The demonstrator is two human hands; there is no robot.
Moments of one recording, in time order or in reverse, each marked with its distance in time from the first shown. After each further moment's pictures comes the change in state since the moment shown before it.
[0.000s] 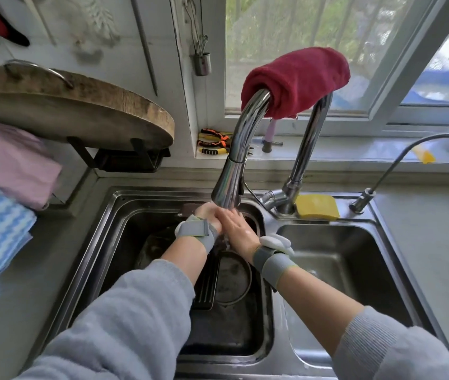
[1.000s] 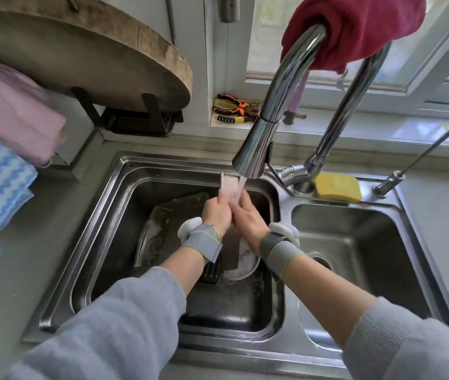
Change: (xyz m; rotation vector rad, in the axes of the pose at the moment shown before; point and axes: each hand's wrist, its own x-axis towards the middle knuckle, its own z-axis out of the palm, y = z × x) left_hand 0.023 -0.063 -0.018 0.285 0.173 0.237; right_hand 0.009 0.044 0.044 0.318 0.063 0.257
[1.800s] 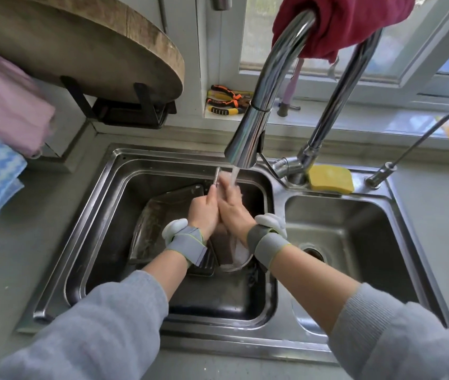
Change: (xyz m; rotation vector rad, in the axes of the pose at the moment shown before) left_hand -0.005 -0.017 -0.011 0.071 0.021 0.095; right_hand -0.014 -0.012 0.011 -0.130 -0.032 -0.085
